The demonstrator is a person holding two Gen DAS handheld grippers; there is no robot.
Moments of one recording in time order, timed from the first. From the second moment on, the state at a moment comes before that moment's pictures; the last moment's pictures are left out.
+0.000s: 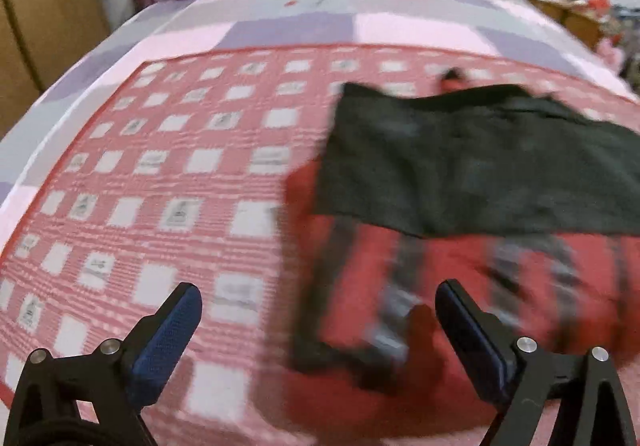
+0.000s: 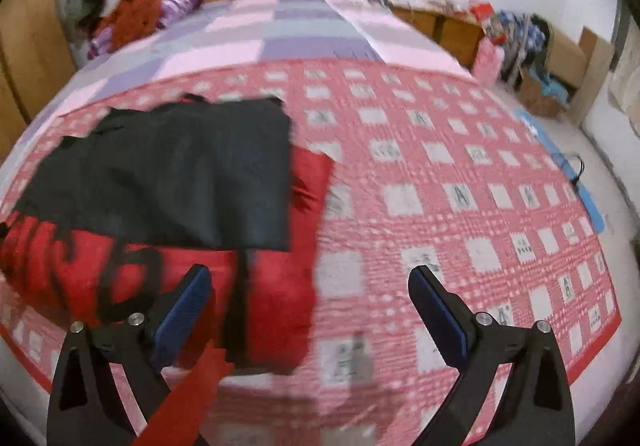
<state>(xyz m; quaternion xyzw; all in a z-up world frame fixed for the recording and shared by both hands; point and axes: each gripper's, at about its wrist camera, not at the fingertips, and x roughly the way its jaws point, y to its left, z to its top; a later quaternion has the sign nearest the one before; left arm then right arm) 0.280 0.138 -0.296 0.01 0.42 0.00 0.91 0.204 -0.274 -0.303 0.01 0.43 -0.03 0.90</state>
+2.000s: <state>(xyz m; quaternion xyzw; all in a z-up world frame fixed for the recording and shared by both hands) 0.400 0.194 -0.397 -0.15 0.60 -0.11 0.78 0.328 -0.320 -0.383 0.12 0.60 0.18 0.77</state>
